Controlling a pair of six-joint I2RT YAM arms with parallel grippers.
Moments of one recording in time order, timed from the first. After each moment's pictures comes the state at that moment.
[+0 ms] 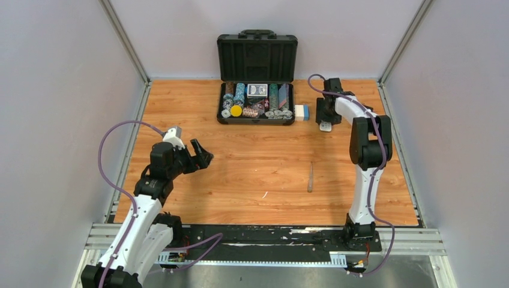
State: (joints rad) left arm -0.15 0.70 0.50 -0.32 0.20 -0.49; right arm 0.09 2.20 1.71 -0.60 0.15 0.14
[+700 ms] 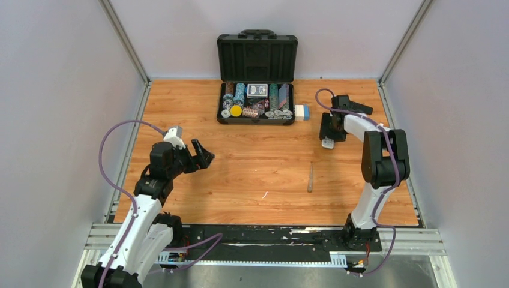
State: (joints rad) left arm -0.15 0.71 0.50 -0.31 0.23 -0.49; right arm 0.07 1.88 1.24 -0.44 0.04 0.22
